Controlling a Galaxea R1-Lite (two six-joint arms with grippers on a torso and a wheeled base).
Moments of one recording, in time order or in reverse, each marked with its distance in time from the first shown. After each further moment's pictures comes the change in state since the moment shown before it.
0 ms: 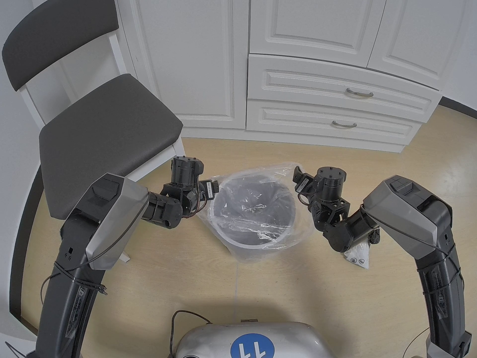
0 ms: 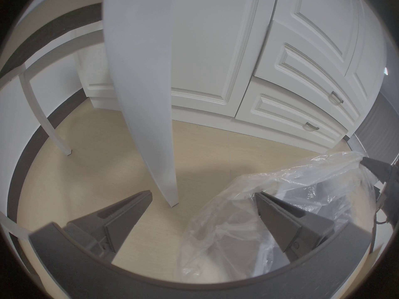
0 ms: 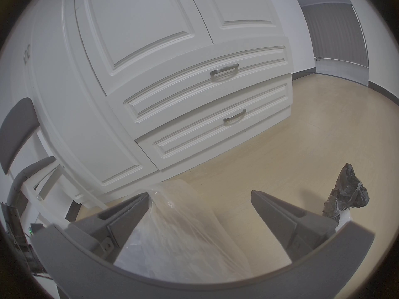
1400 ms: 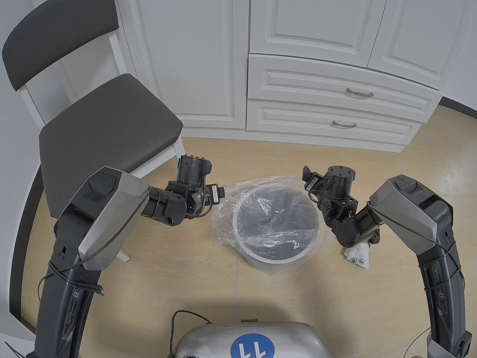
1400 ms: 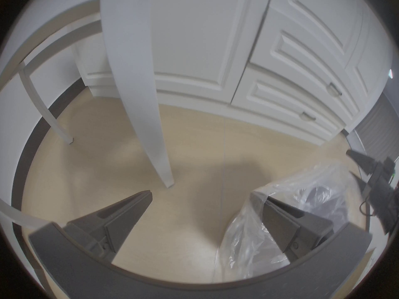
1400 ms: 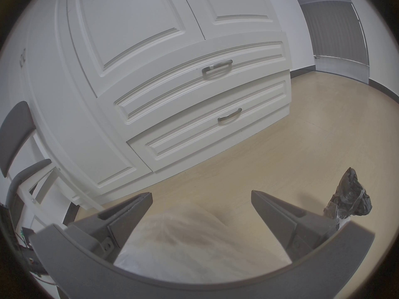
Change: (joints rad) left arm -0.044 -0.071 0.051 0.142 -0.001 -0.059; right arm -0.067 0.024 -0.024 0.005 0.067 0.006
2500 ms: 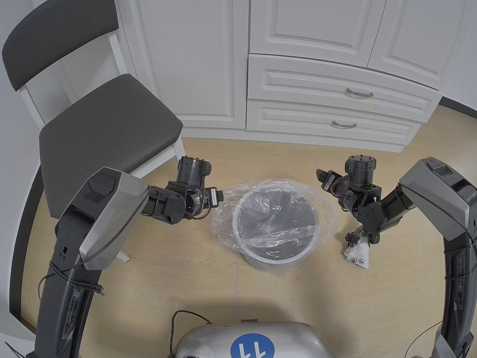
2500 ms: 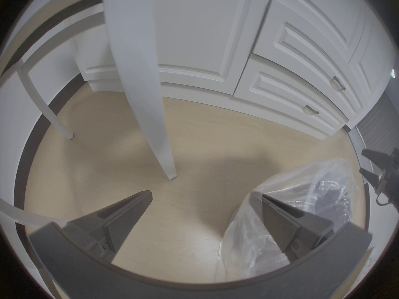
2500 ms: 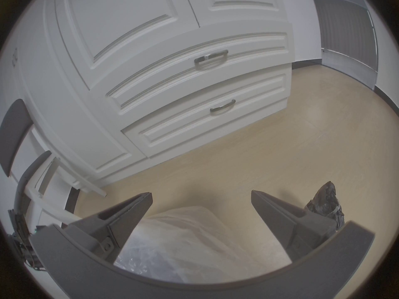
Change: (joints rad) left arm 0.012 0.015 -0.036 0.076 -0.010 -0.007; right arm -0.079 -0.187 0.152 0.211 0.158 -0.006
